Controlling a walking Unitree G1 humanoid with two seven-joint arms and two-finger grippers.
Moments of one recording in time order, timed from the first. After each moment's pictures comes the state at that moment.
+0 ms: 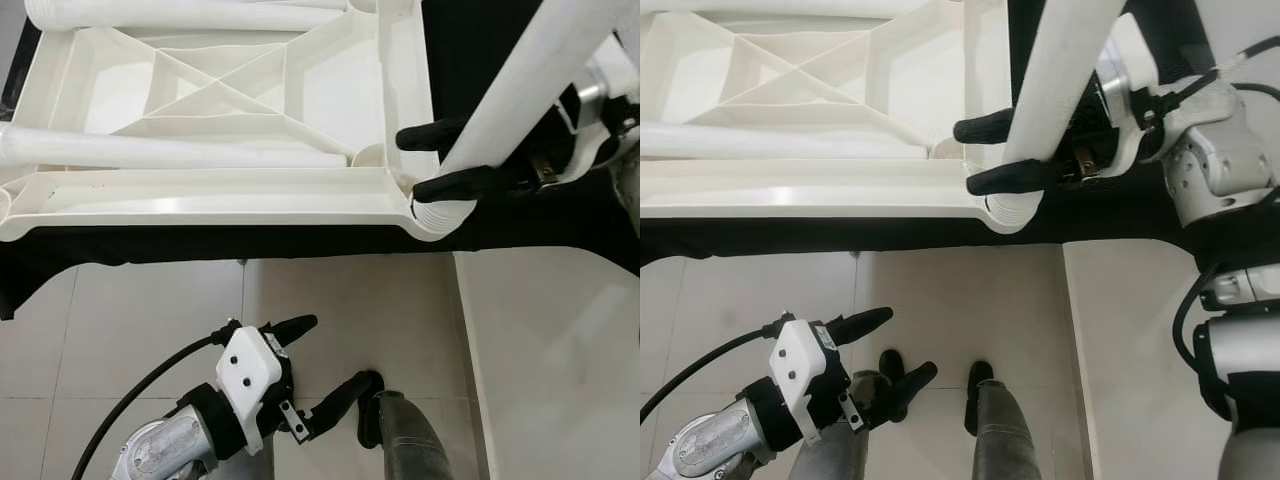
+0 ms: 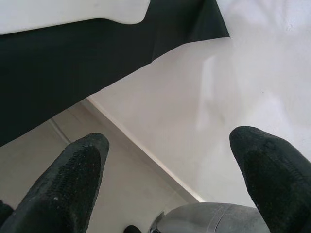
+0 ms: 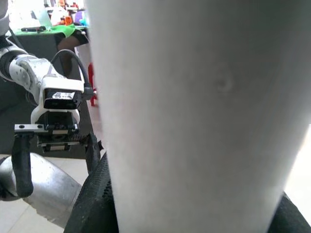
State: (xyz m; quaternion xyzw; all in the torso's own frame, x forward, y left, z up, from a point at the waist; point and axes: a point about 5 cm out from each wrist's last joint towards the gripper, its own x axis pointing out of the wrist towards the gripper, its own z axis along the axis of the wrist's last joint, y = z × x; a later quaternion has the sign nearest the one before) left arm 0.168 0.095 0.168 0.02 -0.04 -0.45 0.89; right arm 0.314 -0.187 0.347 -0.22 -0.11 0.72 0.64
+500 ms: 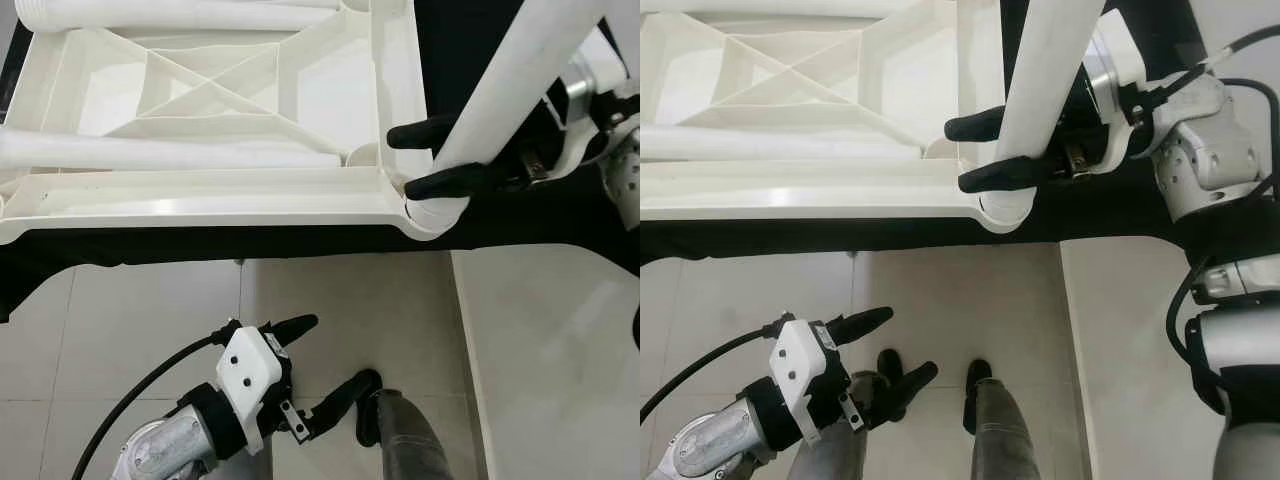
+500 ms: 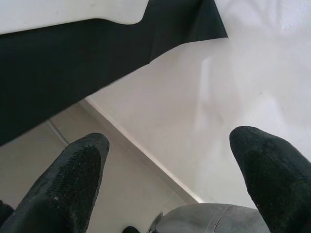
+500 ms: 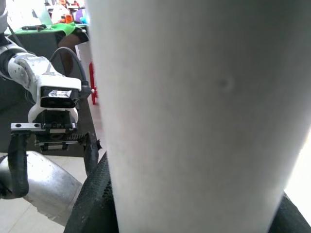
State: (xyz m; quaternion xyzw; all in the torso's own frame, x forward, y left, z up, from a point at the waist) left arm 0.168 0.094 0.169 0.02 -0.04 -0.45 0.89; right arm 0.318 -0.183 0.350 -0.23 -0.12 0.72 0.64
